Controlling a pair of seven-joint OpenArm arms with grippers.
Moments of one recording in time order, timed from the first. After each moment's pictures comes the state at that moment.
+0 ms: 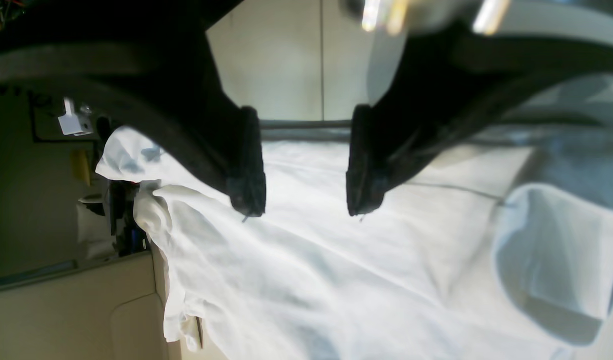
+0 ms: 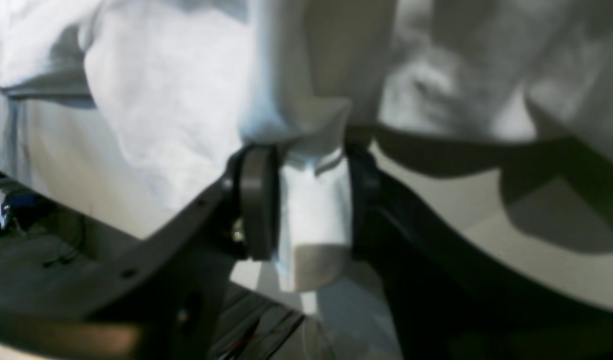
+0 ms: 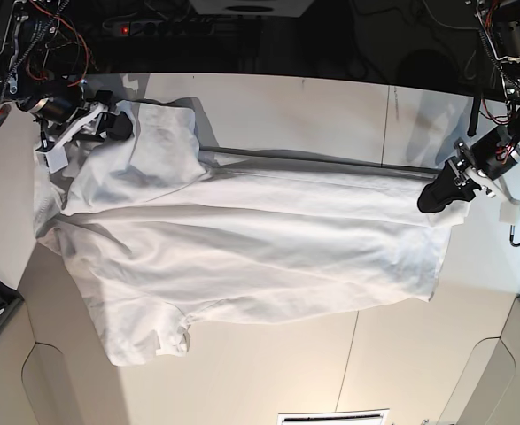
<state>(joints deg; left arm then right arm) 3.1 -19.8 -30.5 62.2 -65.4 -38.5 56.2 -14.5 8.4 24.4 83.1 40.6 31.9 -62.8</state>
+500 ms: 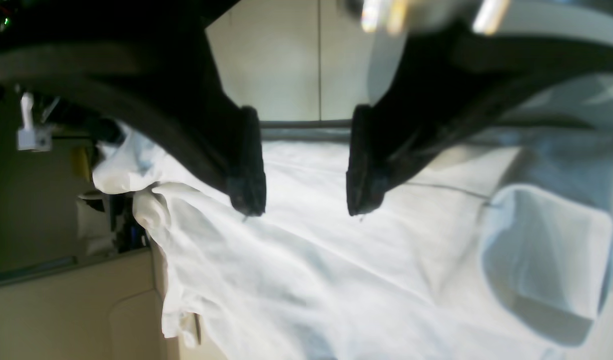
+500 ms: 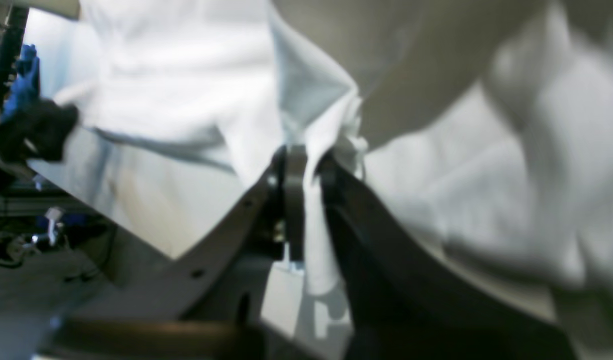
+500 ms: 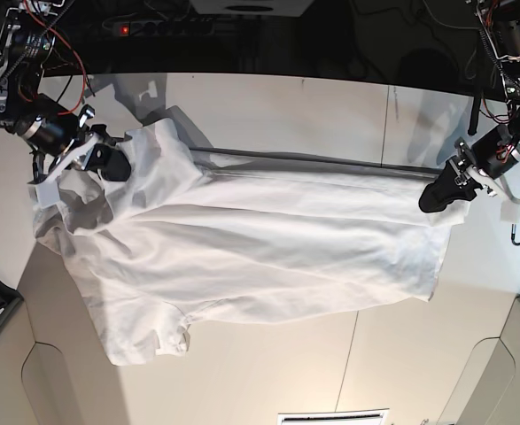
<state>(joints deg) 3.1 -19.9 -30.5 62.2 -65.0 -38.5 55.7 -10.1 7.8 23.8 90.2 49.5 31.7 -63.2</state>
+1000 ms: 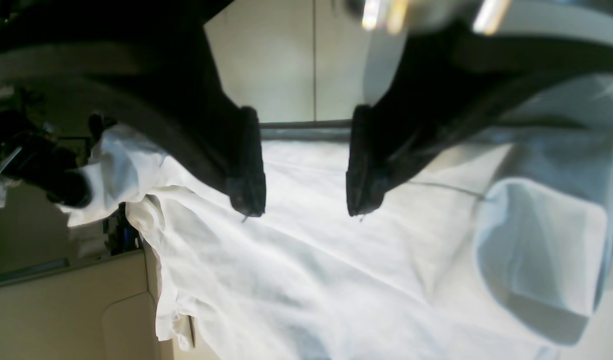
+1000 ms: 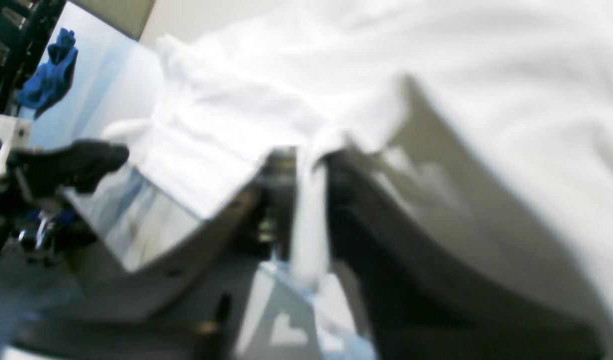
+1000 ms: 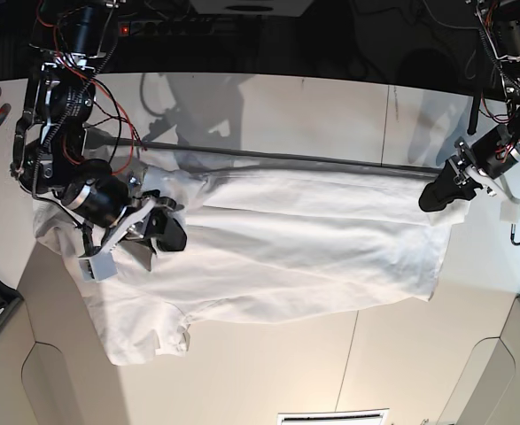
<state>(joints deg) 3.1 -19.9 -30.5 62.2 -64.1 -38.5 55.1 1.4 0.3 14.5 90.3 37.8 31.7 -57.5</state>
